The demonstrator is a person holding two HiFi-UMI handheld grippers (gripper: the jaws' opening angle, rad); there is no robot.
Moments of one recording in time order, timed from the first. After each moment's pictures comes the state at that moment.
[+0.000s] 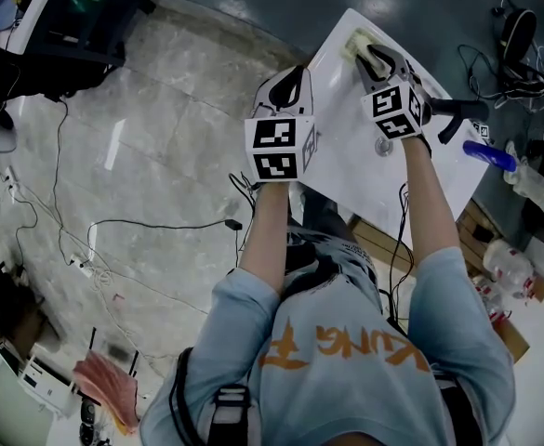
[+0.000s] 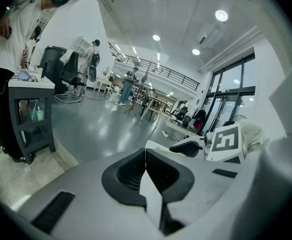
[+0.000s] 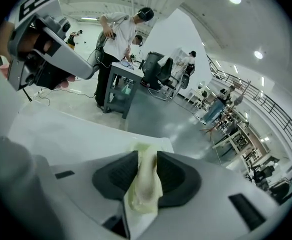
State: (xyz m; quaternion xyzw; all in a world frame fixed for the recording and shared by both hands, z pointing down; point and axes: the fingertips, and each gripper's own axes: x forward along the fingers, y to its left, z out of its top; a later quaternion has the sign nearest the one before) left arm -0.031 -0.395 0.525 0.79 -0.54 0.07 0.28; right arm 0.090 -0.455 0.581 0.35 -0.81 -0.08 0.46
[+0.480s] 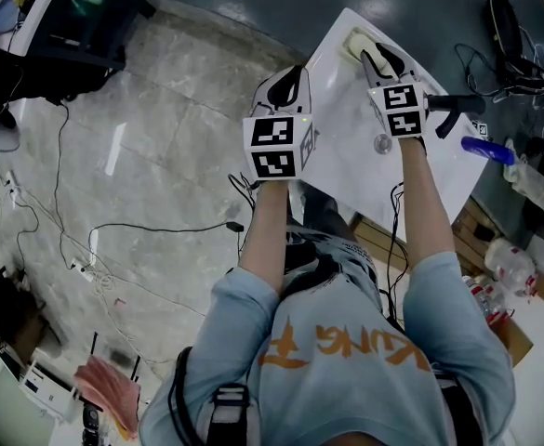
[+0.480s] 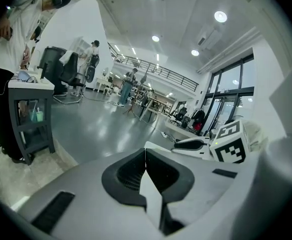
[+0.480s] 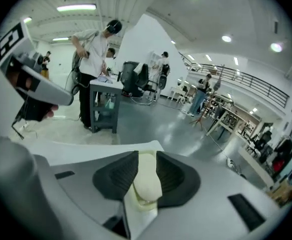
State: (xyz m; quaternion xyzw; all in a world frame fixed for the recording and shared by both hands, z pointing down) left arm -0.034 -0.389 0.519 0.79 -0.54 0.07 0.28; right arm 0.104 -0.456 0.557 0.45 -0.81 0.02 0.37
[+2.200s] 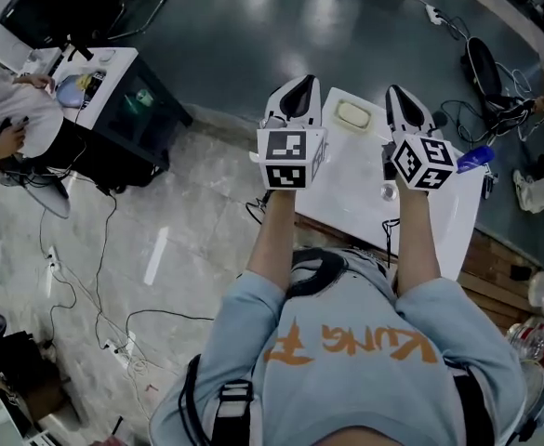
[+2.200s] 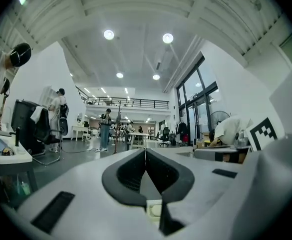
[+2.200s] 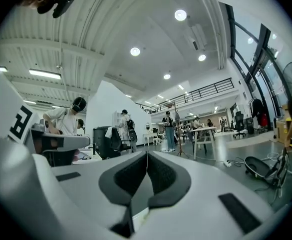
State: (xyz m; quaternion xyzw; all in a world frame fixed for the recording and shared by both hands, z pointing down) left arm -0.021 -0.376 0.293 0.87 -0.50 -0.01 0.02; right arm 0.137 -0.371 0.317 0.59 -0.80 0.04 -0.02
